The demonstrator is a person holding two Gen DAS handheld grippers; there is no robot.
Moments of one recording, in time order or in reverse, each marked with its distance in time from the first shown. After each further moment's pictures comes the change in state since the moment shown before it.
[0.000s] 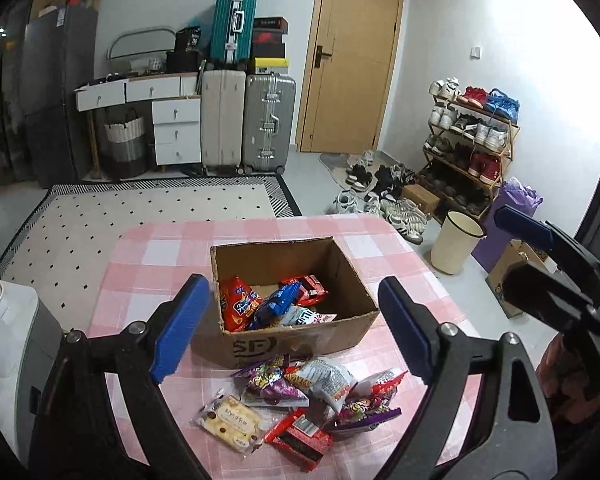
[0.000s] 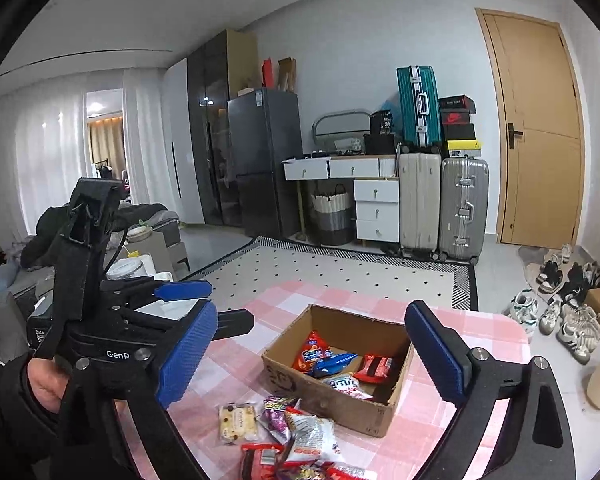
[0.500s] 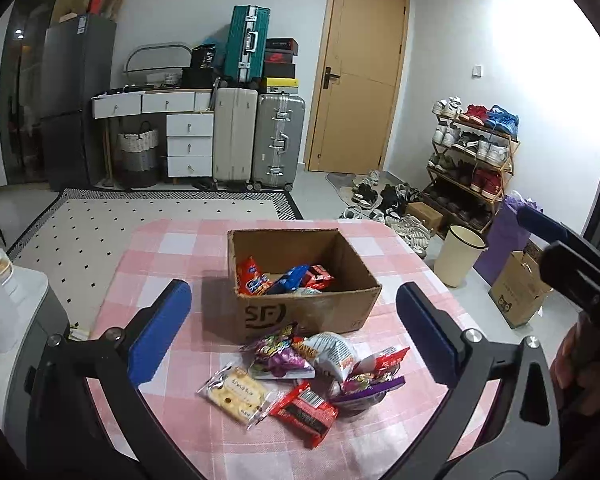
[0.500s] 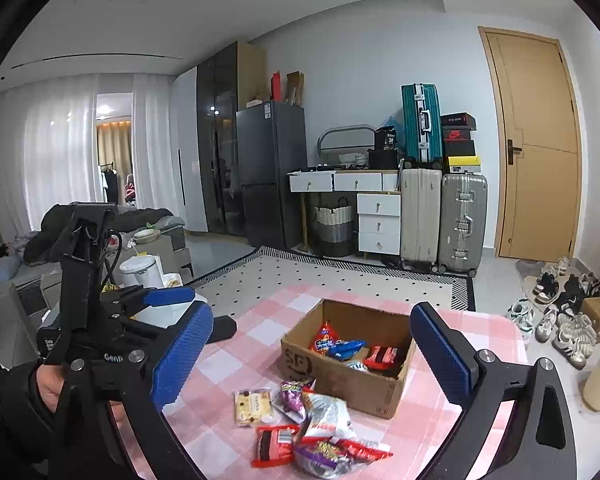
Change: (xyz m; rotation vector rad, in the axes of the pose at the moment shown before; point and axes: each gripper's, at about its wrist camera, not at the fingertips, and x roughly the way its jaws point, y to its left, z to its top) left arm -0.066 0.006 -0.067 -0.031 -0.086 0.033; right arm -0.054 0.033 -0.030 -0.028 -0.056 -0.007
